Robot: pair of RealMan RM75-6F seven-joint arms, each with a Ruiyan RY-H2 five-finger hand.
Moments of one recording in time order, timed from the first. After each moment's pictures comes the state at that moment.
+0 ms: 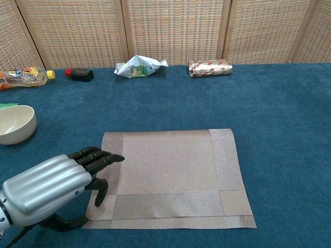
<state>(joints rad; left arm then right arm) -0.38 -1.71 0.10 -1.41 1.66 1.13 0.52 0.08 -1.13 0.03 -1.54 -1.63 1.56 0.18</state>
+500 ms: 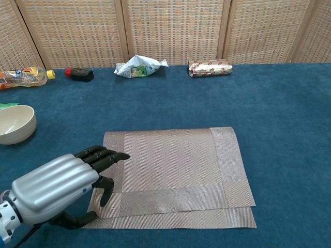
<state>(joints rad) -0.39 -1.75 0.09 -1.39 1.65 1.14 0.49 0.08 -1.13 0.03 -1.54 -1.63 1.56 0.18</state>
